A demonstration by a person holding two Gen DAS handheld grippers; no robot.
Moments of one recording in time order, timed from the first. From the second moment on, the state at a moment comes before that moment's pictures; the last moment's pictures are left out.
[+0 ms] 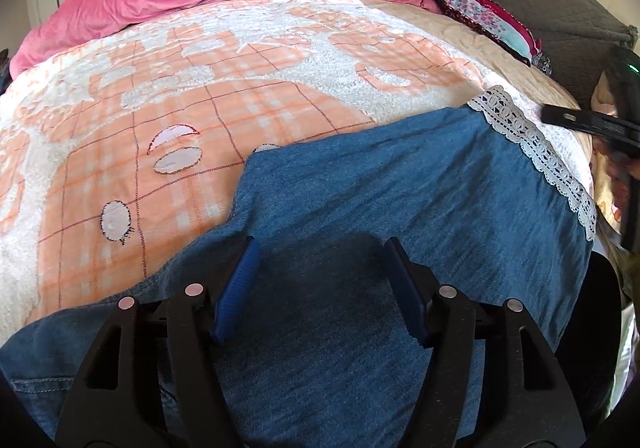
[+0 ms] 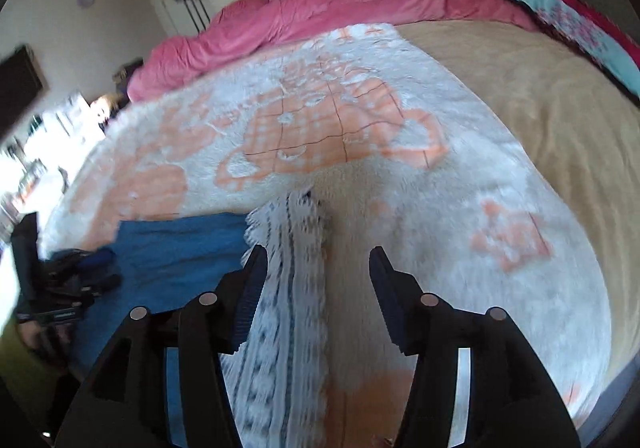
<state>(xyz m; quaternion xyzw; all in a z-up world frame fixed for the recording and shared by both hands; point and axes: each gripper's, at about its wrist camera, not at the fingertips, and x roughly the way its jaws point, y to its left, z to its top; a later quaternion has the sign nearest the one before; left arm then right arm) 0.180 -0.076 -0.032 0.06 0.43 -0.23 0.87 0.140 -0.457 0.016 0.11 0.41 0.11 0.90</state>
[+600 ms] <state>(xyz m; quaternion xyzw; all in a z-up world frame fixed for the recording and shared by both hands) 0.097 -0.008 0.001 -0.02 0.40 -0.14 0.91 0.053 -0.435 -0.020 0.12 0.45 0.14 0.87</state>
